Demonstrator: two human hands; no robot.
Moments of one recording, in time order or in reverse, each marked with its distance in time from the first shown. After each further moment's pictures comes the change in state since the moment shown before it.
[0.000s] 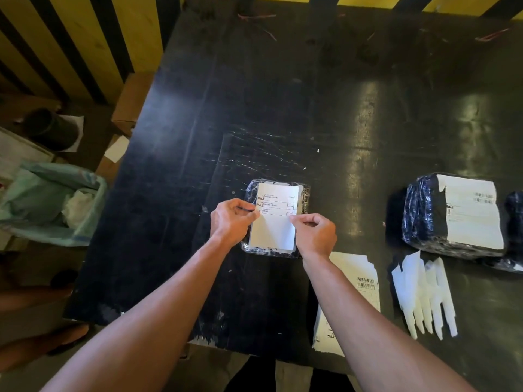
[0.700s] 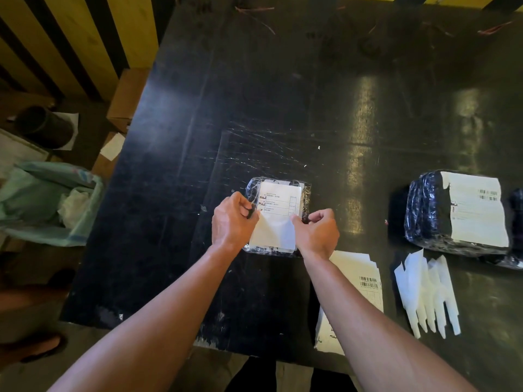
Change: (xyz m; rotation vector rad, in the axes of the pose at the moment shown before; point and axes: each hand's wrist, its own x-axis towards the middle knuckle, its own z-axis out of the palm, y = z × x) left_hand -0.004 -0.002 0.010 0.191 0.125 0.189; right_hand 0.011 0.007 0.008 -0.197 0.108 -0.082
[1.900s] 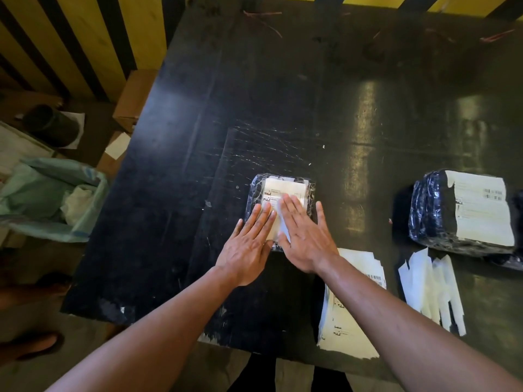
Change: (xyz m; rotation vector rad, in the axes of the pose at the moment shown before) left_hand -0.046 -0.057 0.021 0.533 -0.409 0.572; right_hand 0.000 0.018 -0.012 -0.942 -0.530 -0.957
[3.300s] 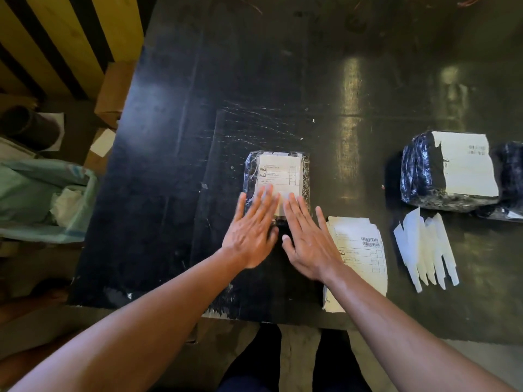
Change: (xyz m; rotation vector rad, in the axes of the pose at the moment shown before) left_hand -0.010 0.007 0.013 0.191 0.052 0.107; right_hand -0.069 -0.025 0.041 0.173 0.110 0.081
